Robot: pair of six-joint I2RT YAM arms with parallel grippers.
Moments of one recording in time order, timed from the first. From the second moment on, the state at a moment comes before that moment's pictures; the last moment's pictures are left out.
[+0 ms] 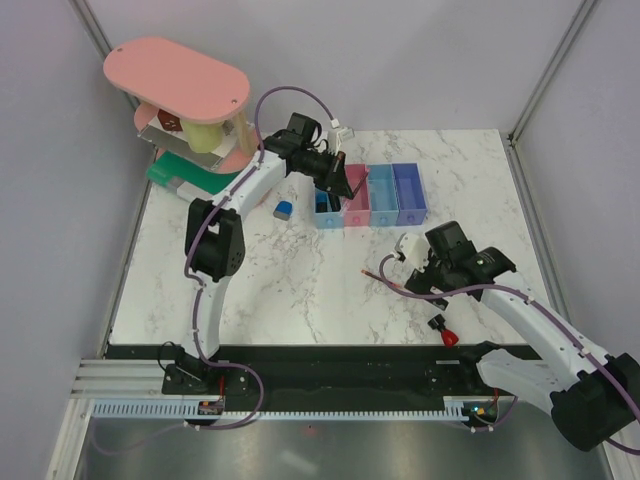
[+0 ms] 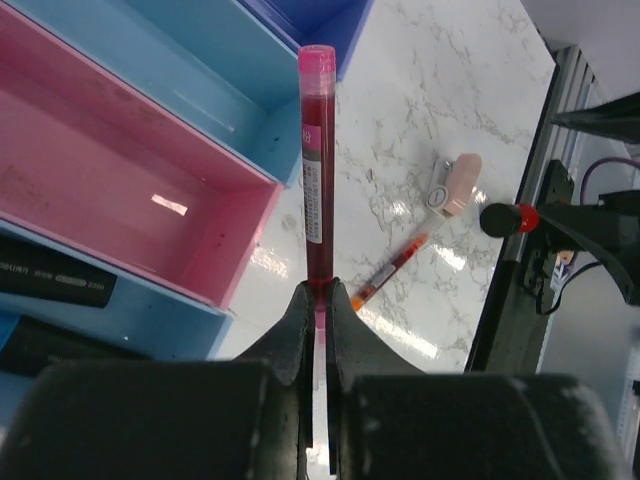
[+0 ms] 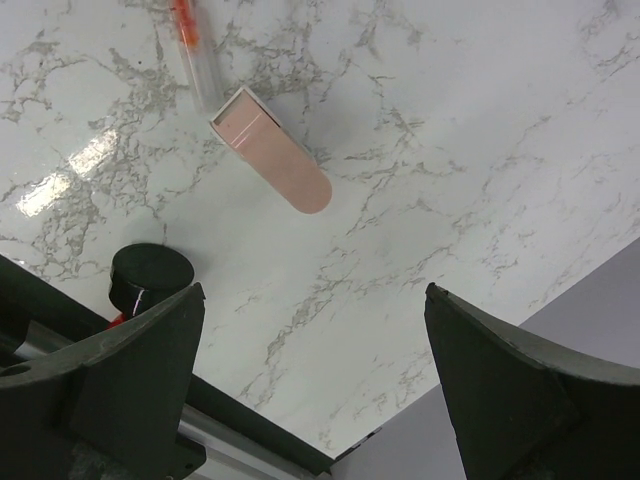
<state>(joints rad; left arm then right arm) -0.44 2.22 2.05 -0.74 0.85 0.07 0.47 1.02 0.80 -0.89 0.11 -0.60</state>
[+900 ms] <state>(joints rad) -0.44 2.38 2.15 -0.54 0.69 -0.11 0.47 1.05 0.82 -1.01 0.04 -0.60</state>
